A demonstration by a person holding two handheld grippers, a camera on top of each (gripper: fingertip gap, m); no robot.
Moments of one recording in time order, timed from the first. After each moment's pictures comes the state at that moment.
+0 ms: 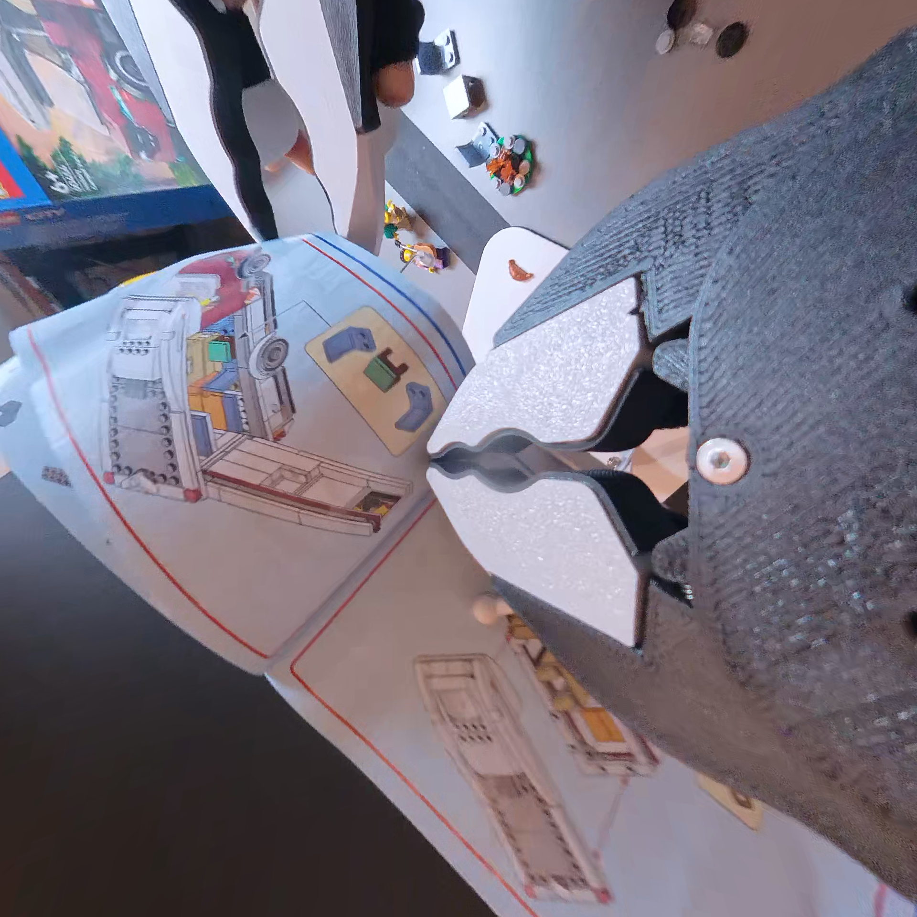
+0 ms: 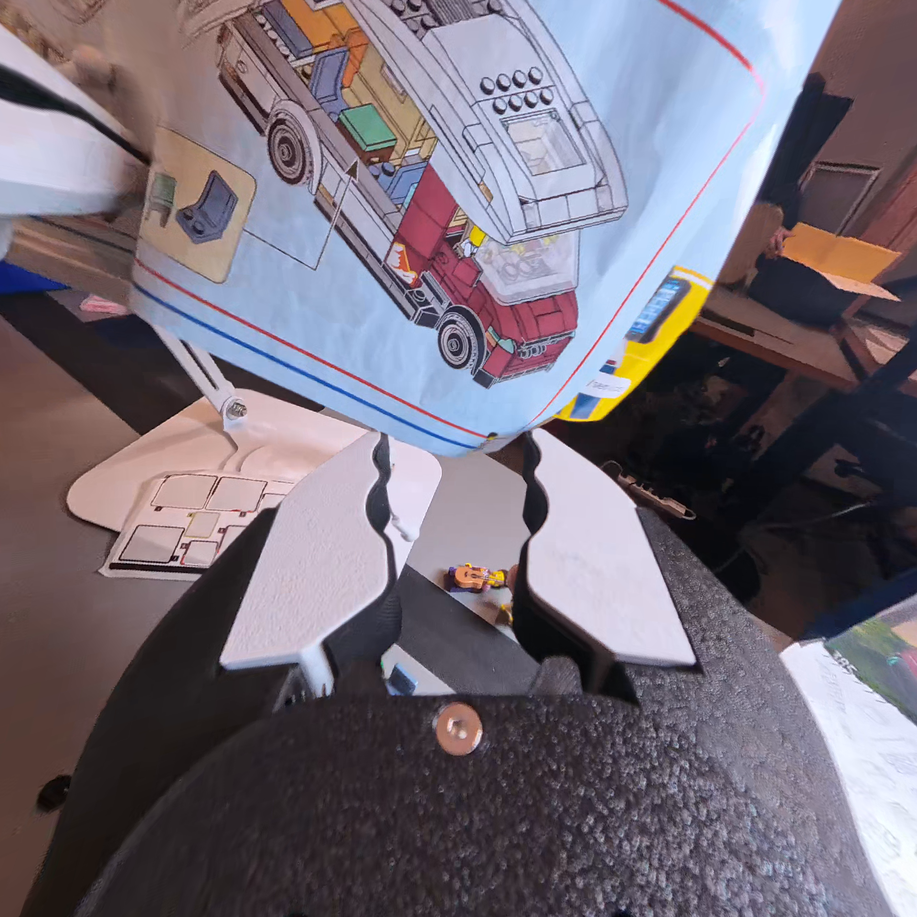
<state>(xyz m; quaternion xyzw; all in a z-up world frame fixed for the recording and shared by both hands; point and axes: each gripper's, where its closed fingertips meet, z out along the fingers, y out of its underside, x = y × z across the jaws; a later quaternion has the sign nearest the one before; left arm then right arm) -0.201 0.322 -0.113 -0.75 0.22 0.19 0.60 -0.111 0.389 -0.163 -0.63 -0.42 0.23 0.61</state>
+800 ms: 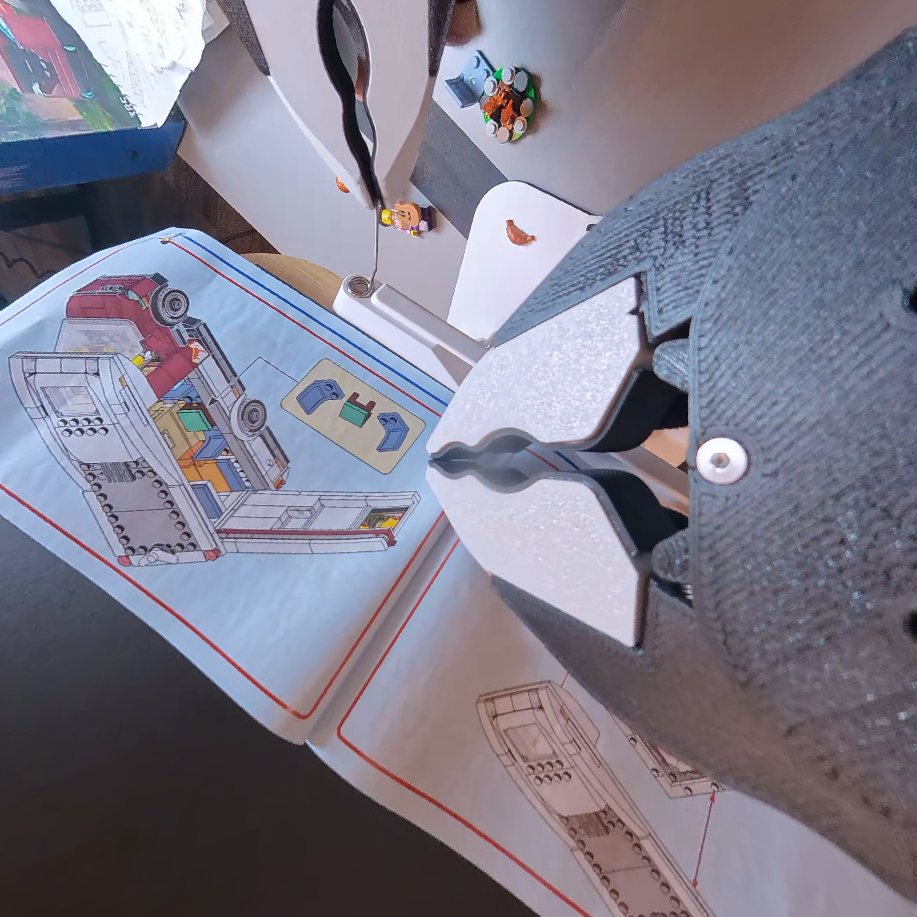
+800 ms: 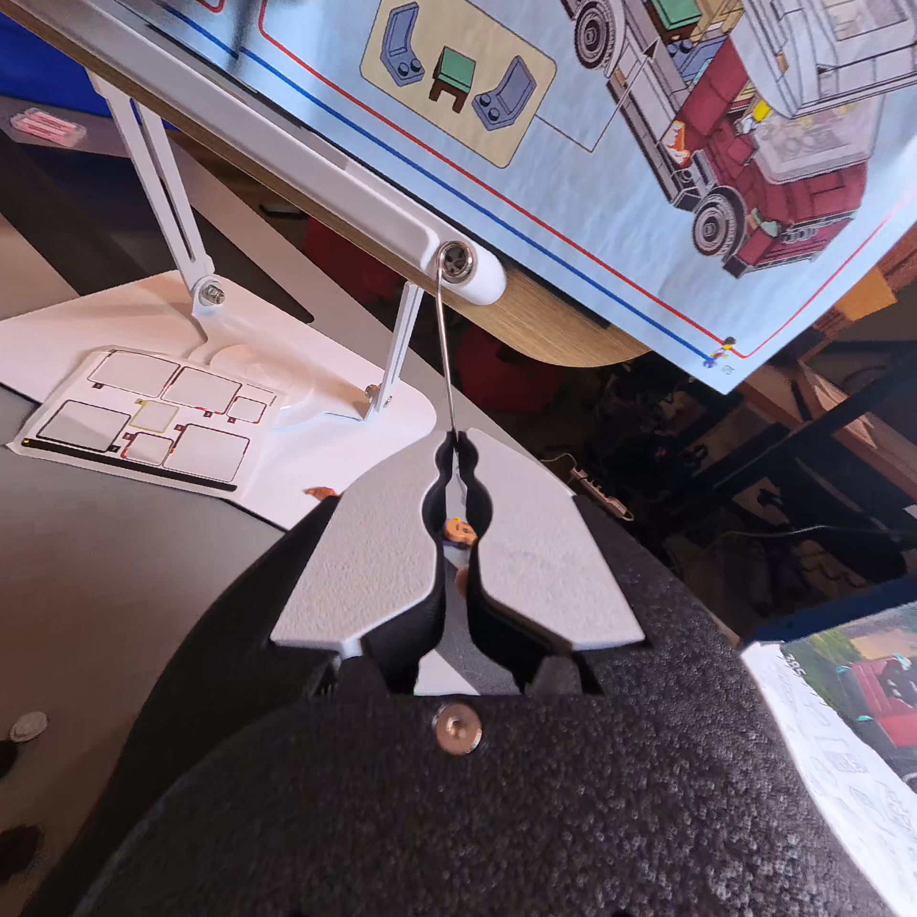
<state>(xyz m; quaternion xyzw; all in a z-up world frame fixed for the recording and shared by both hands) -0.200 0.351 -0.121 -0.76 0.24 0.24 0.55 -0.117 0.382 -0.204 -0.60 -0.49 0.15 0.61</state>
